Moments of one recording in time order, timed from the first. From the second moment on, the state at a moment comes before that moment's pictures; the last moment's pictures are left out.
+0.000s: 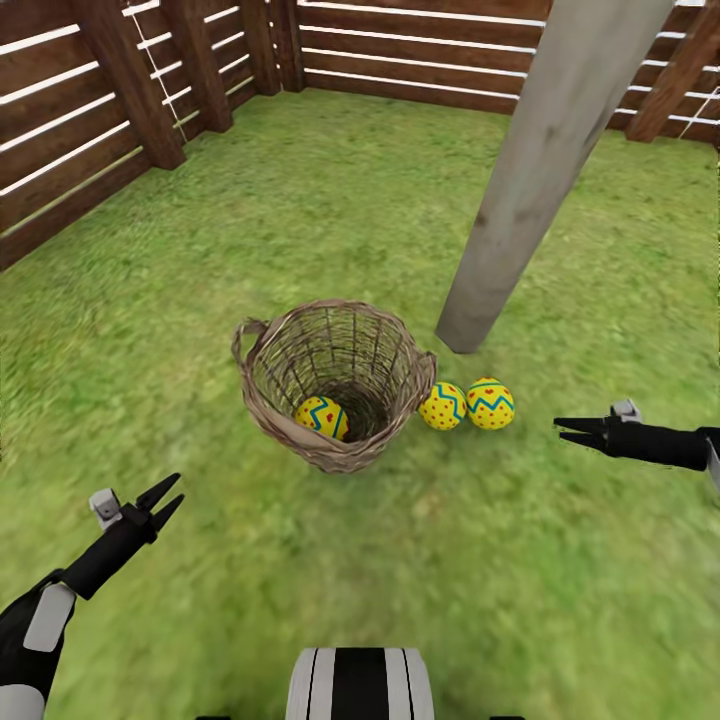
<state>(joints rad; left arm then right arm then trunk) -0.51 0.21 0.62 -0.77 0.57 0.63 -1.06 -1.12 -0.52 -0.50 -0.40 0.41 0.70 1.56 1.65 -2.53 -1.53</state>
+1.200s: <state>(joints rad) -0.57 0.38 0.68 -0.81 0.68 0.87 -1.06 -1.11 -0.14 -0.41 -0.74 0.41 0.92 1.33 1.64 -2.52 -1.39</state>
